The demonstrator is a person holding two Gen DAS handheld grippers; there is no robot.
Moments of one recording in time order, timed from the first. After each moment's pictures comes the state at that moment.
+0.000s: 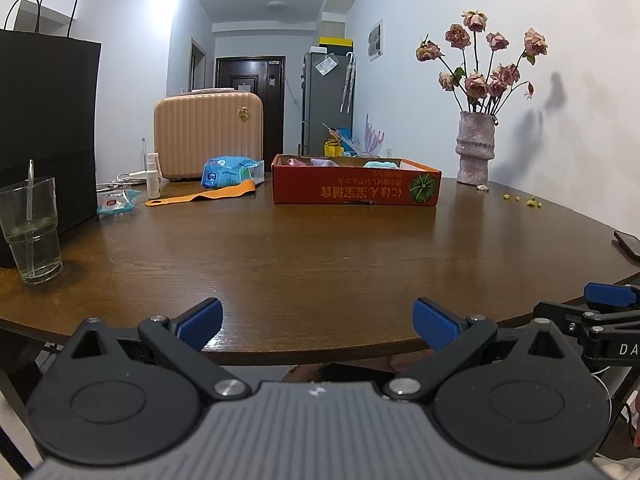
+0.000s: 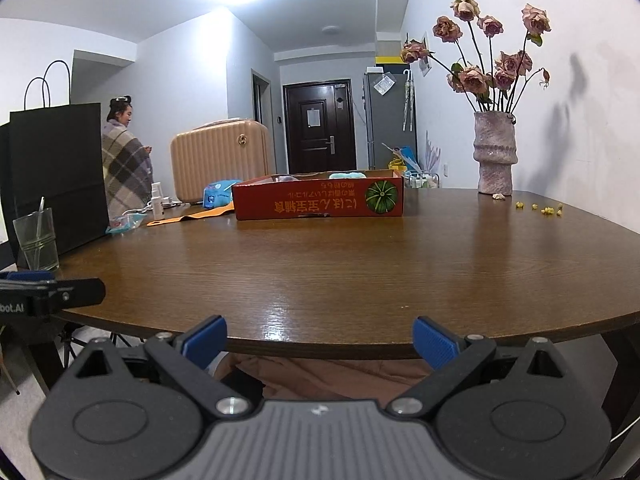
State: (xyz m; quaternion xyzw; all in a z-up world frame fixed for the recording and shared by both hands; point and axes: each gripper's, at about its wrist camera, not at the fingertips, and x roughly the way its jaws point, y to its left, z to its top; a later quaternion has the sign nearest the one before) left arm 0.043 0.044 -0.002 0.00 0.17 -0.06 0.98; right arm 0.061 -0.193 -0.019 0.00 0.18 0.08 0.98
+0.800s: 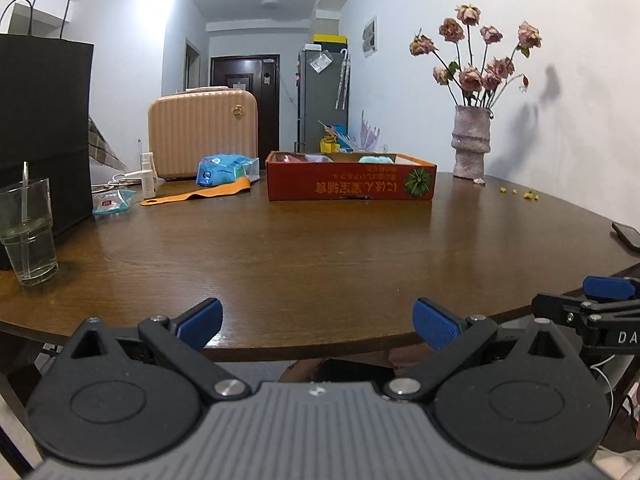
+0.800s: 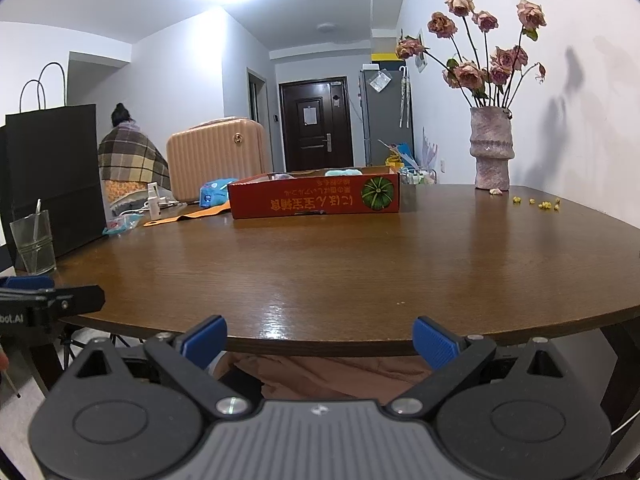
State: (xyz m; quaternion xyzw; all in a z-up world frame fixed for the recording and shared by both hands) left arm 0.043 0.039 -0.006 0.01 0.18 -0.06 0.98; right arm 0.064 -0.196 -0.022 0.01 0.18 0.07 0.98
